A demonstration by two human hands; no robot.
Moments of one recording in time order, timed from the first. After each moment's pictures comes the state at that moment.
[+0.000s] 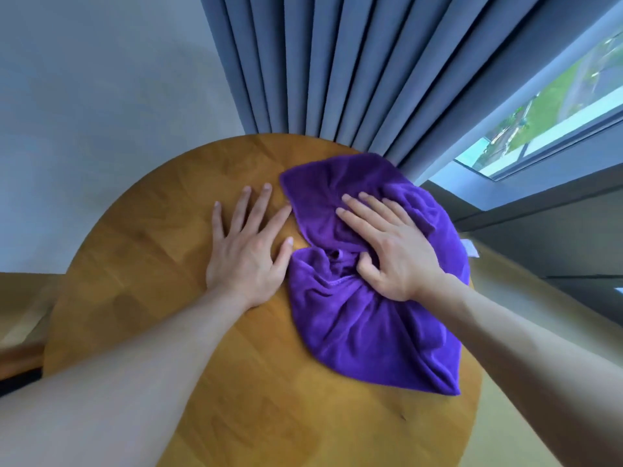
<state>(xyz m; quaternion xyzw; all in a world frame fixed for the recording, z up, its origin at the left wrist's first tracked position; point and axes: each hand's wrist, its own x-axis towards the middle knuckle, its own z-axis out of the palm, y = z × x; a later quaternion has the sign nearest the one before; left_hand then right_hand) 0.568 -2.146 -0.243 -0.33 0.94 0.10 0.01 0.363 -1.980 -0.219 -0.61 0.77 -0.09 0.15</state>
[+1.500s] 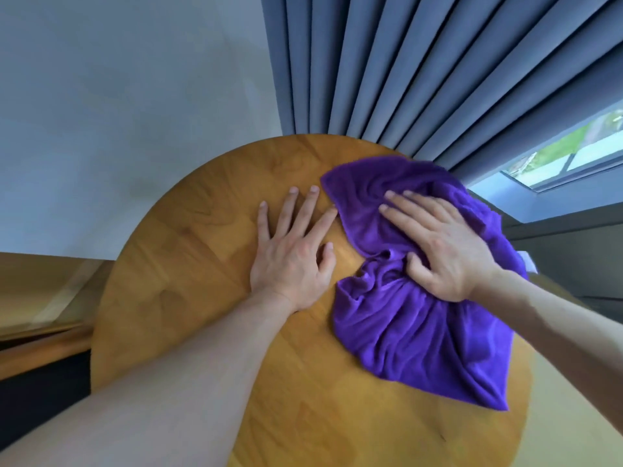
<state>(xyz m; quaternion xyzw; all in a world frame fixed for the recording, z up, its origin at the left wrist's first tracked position) 0.568 -2.146 -0.240 -0.32 0.94 0.11 0.01 0.339 -1.997 -0.220 -0.67 0.73 -0.03 0.14</state>
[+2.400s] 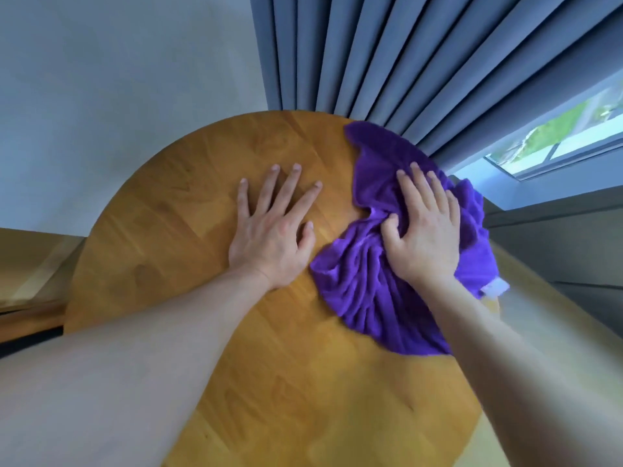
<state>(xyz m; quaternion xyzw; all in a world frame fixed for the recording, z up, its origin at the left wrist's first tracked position) 0.568 -2.145 -0.237 -0.32 0.94 0.11 0.02 0.381 -1.996 -0.223 -0.40 0.91 -0.11 0.10</state>
